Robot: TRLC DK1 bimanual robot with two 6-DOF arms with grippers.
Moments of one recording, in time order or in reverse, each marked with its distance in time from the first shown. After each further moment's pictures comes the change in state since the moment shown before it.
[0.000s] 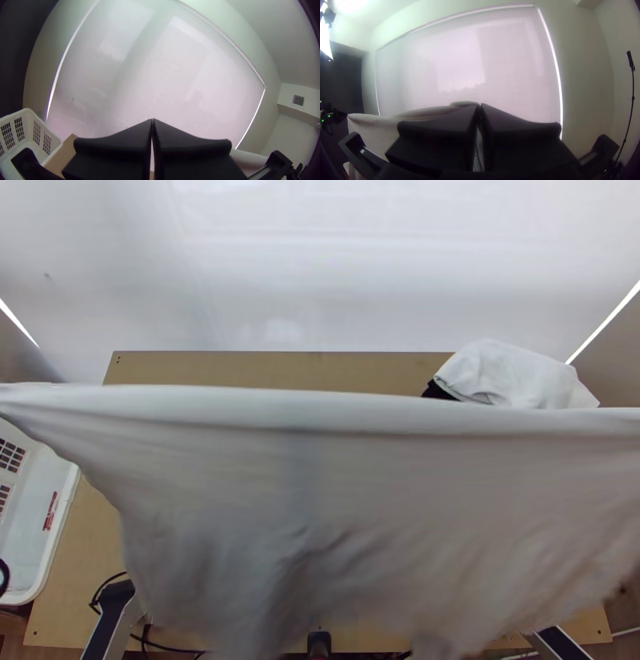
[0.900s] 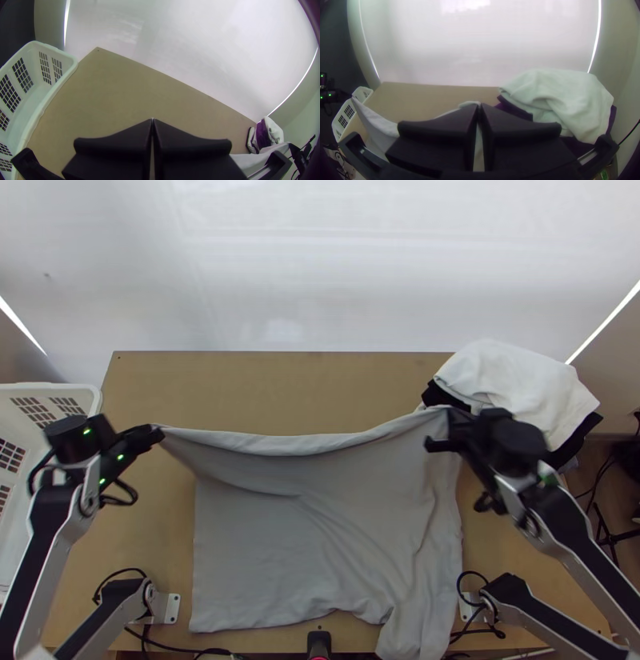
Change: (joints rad) left arm -0.185 0.187 -0.991 0.499 -0.146 0.182; right arm 0.087 0.270 -0.939 0.519 -0.059 0.135
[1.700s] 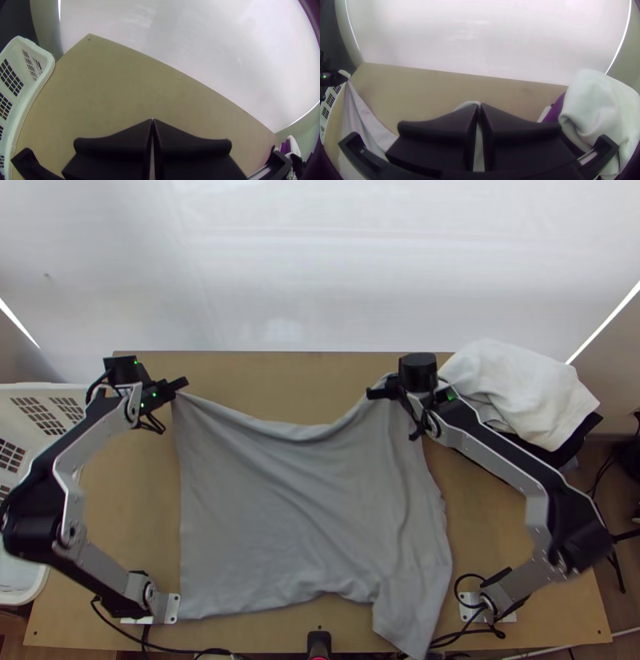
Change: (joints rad) left arm -0.011 0.789 0.404 0.227 -0.079 -0.011; right arm -0.023 0.770 0.394 0.174 -0.002 -0.047
